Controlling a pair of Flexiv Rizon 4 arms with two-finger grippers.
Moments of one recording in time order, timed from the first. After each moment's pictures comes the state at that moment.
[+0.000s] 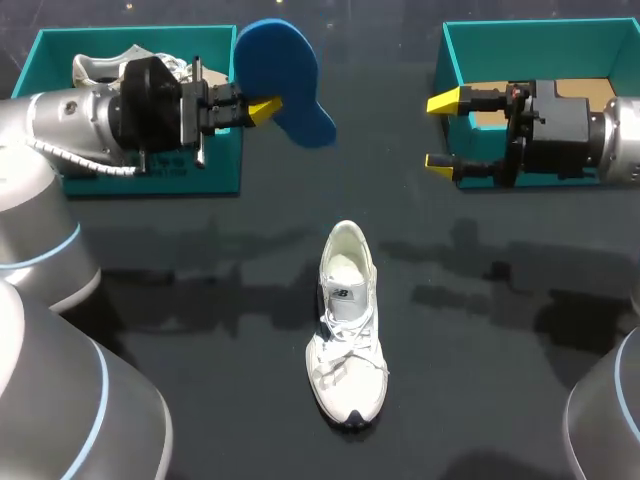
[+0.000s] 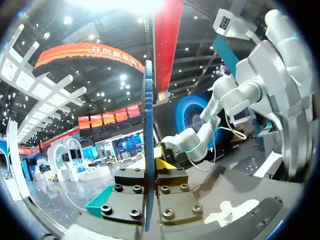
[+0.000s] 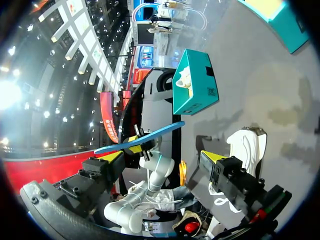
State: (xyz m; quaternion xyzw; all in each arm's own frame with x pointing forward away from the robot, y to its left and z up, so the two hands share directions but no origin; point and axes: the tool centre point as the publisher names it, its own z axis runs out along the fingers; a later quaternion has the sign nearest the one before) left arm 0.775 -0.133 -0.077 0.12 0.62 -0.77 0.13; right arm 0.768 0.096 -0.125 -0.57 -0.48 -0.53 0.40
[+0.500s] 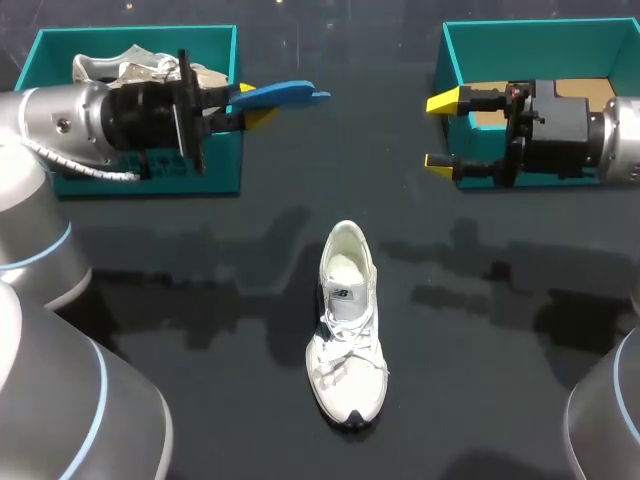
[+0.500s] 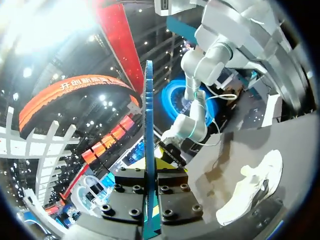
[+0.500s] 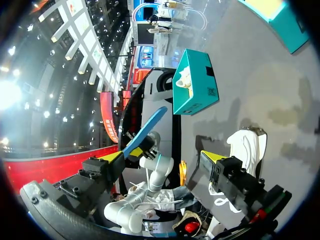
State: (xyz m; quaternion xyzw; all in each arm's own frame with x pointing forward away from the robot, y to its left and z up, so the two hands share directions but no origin) left arm 0.765 -0.128 -0.072 0.28 0.57 -0.72 0.29; right arm 0.769 0.096 -0.125 -0.57 -0.48 -0.53 0.40
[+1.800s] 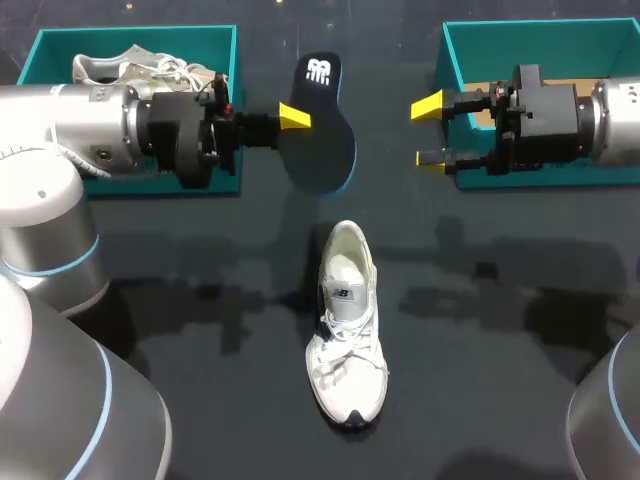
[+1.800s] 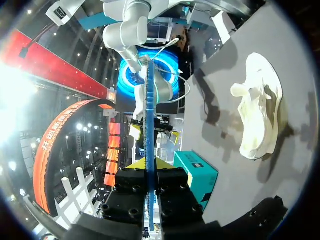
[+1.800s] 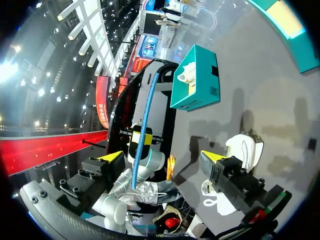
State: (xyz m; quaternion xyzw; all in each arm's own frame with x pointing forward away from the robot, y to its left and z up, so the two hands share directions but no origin) left arm 0.778 -0.164 -0.111 0.48 0.52 -0.51 0.48; right arm 0.758 0.114 -0.121 -0.53 -0.55 -0.52 0.37
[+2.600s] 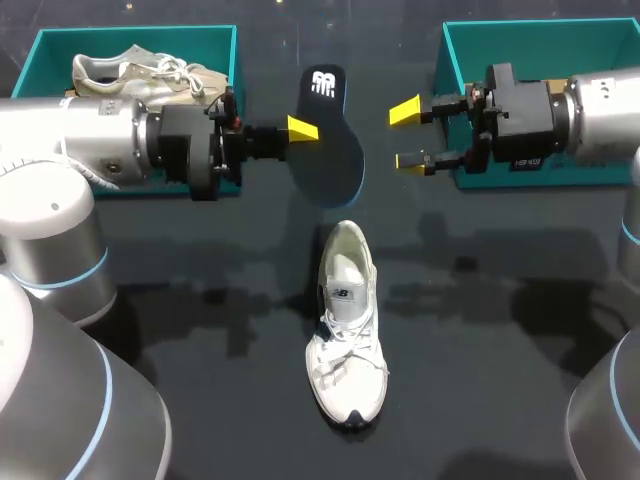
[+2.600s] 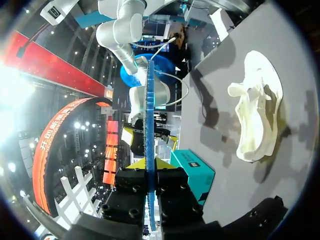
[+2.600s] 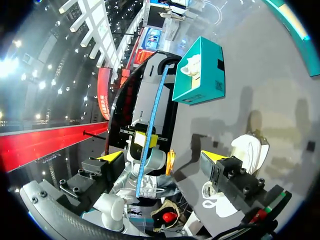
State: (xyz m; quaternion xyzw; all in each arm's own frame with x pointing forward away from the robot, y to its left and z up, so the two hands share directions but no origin) left arm 0.775 -0.171 -0.123 0.48 0.53 -0.49 0.49; right arm 0.759 0.139 -0.129 -0.51 -0.58 -0.51 0.39
